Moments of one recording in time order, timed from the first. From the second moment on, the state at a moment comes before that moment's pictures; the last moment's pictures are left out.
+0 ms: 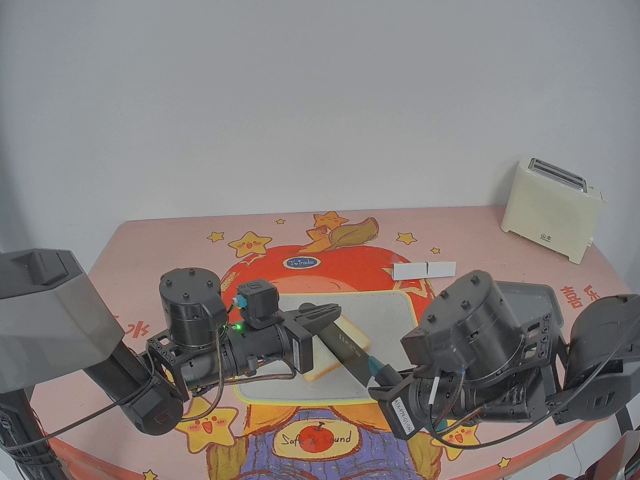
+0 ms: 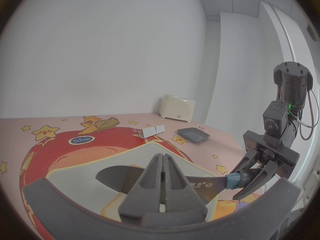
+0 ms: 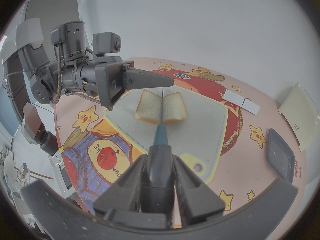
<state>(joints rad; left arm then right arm) -0.76 2.04 -0.57 -1.29 -0.34 -0.15 0.99 1.73 -0.90 0.03 -0.24 0.26</state>
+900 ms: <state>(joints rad) -0.76 2.03 -0.56 -1.30 -0.34 -0.15 0.99 1.73 -0.92 0.03 -0.24 0.26</state>
